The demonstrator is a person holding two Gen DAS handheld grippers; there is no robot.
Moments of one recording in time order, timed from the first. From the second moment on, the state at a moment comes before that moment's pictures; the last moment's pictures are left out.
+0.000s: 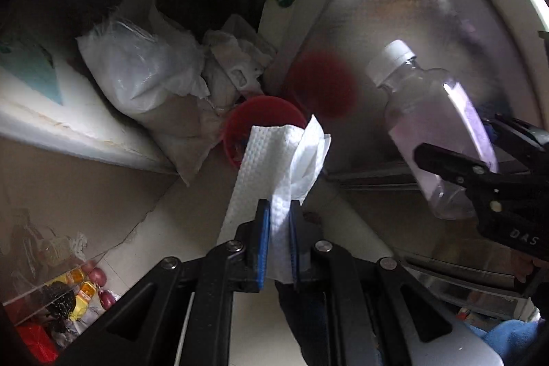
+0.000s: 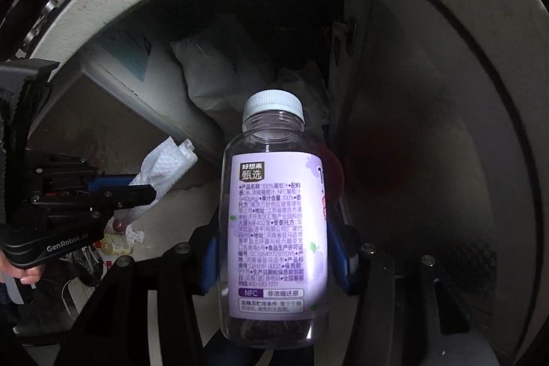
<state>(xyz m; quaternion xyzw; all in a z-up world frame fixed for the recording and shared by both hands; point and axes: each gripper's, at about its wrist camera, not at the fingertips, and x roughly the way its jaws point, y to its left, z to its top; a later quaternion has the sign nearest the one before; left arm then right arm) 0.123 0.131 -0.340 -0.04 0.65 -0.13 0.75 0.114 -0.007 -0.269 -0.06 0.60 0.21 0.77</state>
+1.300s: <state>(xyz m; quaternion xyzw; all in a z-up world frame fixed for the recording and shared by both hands) 0.187 0.122 -0.472 0.00 0.65 -0.11 0.75 0.168 -0.009 -0.418 -0.08 0.62 0.19 0.75</state>
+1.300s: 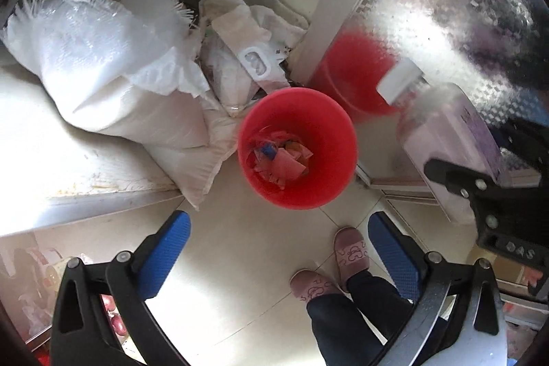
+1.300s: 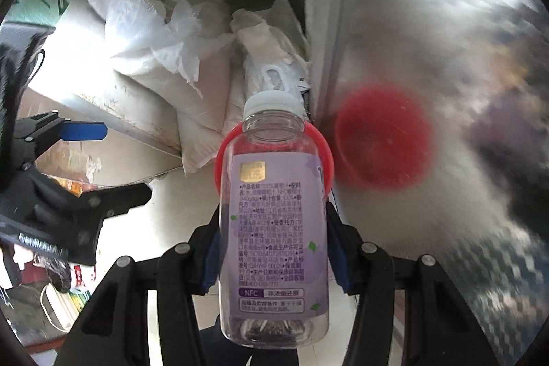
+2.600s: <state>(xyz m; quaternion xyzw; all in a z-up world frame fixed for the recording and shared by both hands) 0.077 0.158 -0.299 -0.02 0.61 -0.03 0.79 0.103 0.032 -0.267 -0.13 0.53 0.28 0.79</state>
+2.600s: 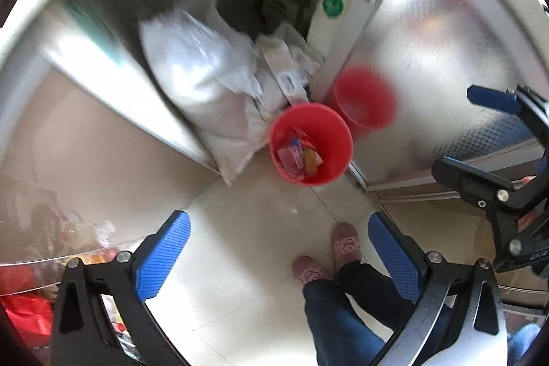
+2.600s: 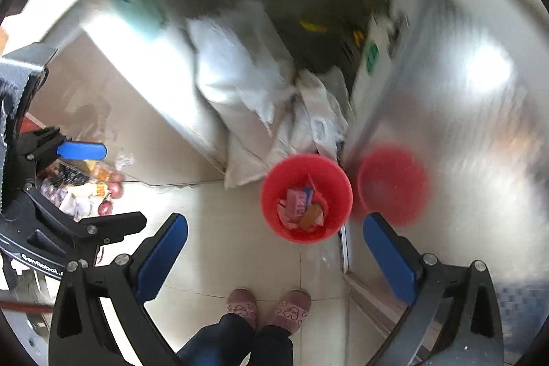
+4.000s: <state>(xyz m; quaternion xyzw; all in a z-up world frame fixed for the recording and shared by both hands) 0.332 0.054 -0.019 0.03 0.49 -0.12 0.86 0.331 -0.103 0.010 -0.14 0.43 0.21 0.87</state>
